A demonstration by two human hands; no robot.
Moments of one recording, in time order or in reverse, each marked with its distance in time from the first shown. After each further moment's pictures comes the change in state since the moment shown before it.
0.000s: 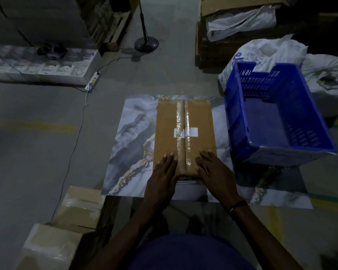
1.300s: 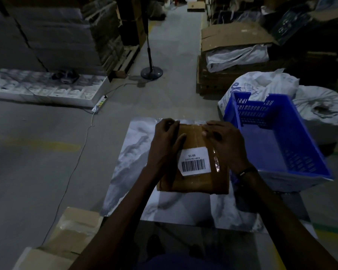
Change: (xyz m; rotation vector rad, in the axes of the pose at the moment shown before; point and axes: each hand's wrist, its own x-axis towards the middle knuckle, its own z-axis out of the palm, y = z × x) left_hand 0.151 0.049 -0.114 -0.069 0.276 0.037; right_hand 0.129 -0.025 -0.113 0.061 0.276 -0.227
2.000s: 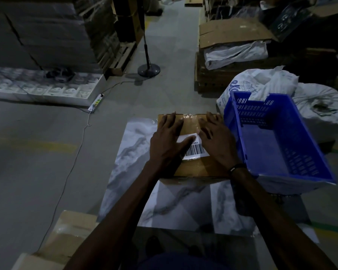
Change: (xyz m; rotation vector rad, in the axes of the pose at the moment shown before) left_hand 0.035 0.003 0.016 0.082 -0.146 -0.081; right_hand 0.032 0.005 0.028 -0.165 -0.106 0.159
